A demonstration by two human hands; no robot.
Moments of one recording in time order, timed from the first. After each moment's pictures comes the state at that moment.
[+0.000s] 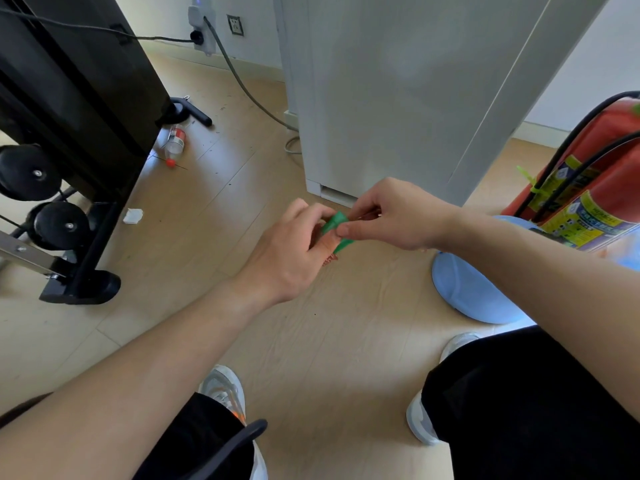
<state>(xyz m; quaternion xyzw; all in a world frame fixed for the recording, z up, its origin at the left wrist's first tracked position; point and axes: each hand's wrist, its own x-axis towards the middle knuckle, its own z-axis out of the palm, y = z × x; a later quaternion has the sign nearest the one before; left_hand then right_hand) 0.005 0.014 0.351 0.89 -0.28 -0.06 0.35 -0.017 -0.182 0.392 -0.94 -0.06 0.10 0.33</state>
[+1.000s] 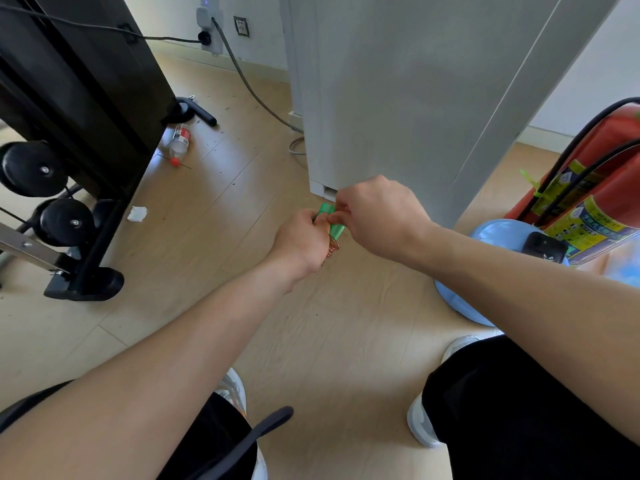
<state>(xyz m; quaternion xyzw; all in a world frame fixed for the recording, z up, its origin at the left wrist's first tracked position) 0.013 -0.013 0.350 0.86 -0.02 -0.19 0.47 -0.006 -0.149 0.377 -0.99 -0.06 -0.04 0.08</state>
